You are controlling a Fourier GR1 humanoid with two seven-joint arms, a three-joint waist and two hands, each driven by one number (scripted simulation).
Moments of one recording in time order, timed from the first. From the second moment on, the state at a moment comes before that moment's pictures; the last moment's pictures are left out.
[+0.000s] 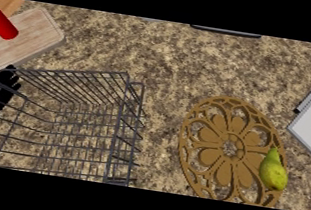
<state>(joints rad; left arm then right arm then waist) 0.02 0.38 0.14 -1.50 0.16 -0.01 0.17 -0.56 -0.93 -0.57 -1.29 0.70 0.20 0.56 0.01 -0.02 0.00</state>
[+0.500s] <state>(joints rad) 0.04 0.38 0.13 -1.53 0.16 0.00 0.17 -0.63 -0.89 -0.66 -1.22 0.57 0.14 0.55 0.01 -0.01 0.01</state>
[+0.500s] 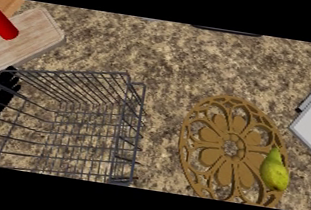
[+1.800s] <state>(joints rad) 0.15 0.40 0.16 -1.59 0.20 0.03 0.20 -0.33 -1.27 -1.54 -1.38 0.10 0.72 0.80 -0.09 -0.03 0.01</state>
